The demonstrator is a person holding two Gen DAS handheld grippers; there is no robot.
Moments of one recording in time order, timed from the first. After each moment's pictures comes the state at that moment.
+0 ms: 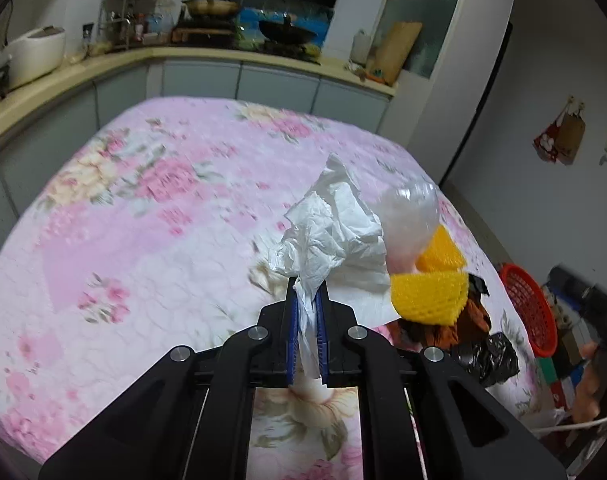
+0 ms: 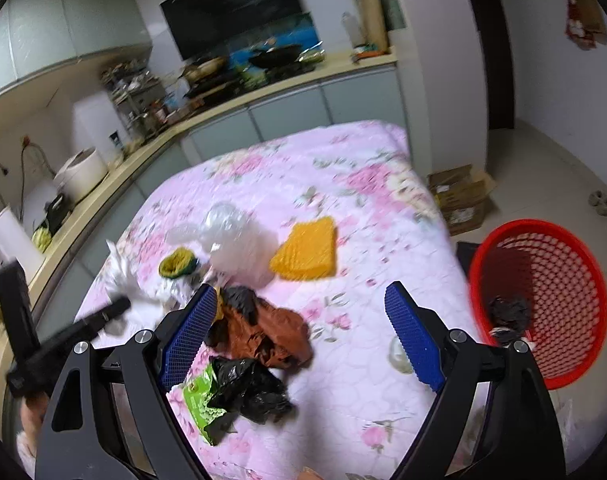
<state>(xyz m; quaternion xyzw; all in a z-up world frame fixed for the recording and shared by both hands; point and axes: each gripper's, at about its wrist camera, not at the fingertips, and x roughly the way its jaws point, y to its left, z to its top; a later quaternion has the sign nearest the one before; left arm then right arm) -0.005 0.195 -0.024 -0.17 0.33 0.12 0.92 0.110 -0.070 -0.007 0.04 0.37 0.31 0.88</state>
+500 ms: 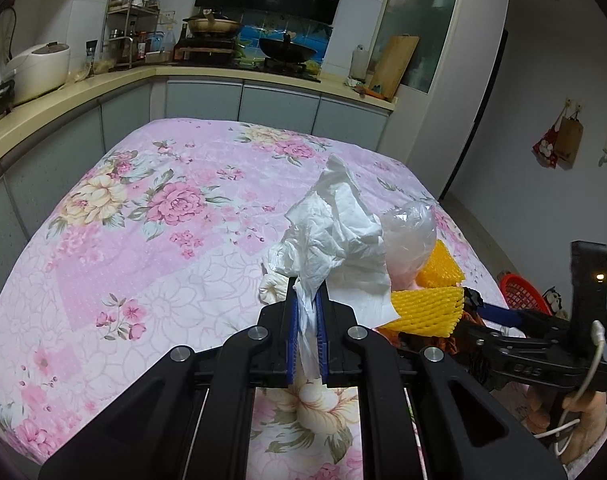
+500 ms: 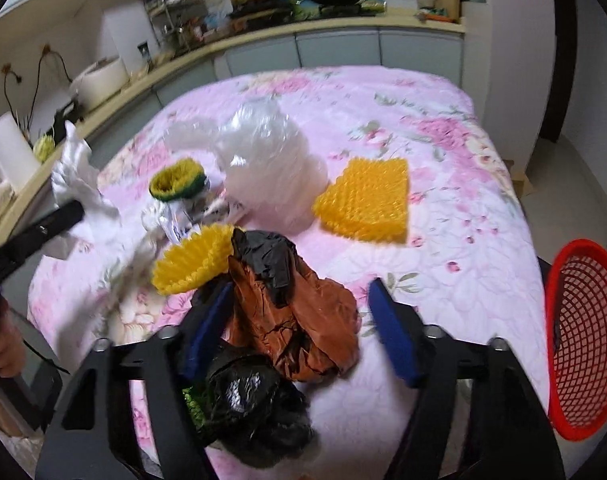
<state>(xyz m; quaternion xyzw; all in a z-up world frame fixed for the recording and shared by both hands) -0.011 0.199 -0.013 -0.16 0.30 0.12 0.93 0.128 0.001 -0.058 -0.08 0.43 0.36 0.83</state>
